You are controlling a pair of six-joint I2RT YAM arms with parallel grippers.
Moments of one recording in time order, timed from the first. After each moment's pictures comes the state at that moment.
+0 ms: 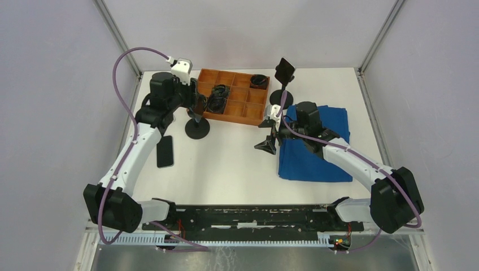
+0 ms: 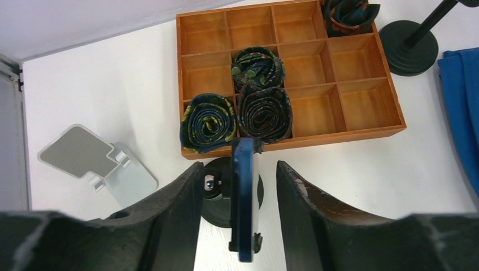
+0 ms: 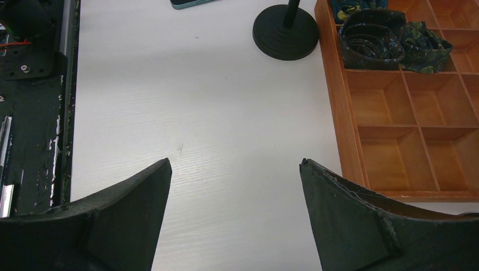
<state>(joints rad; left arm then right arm) -0.22 1.28 1.22 -0.33 0.03 0.06 0.49 1.31 0.82 0.06 -0.81 -0.39</state>
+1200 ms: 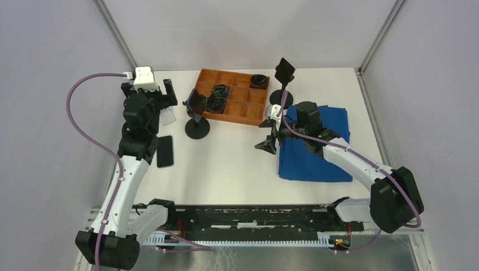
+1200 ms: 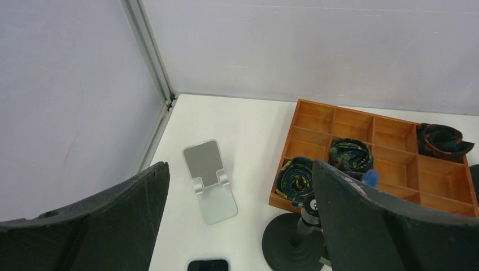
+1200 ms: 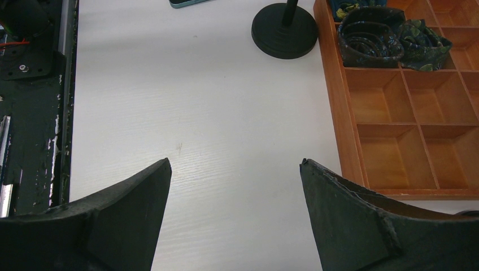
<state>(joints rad) -0.13 0.96 1.00 -0.06 -0.28 0.03 0.49 1.31 0.82 0.06 -0.81 -0.39</state>
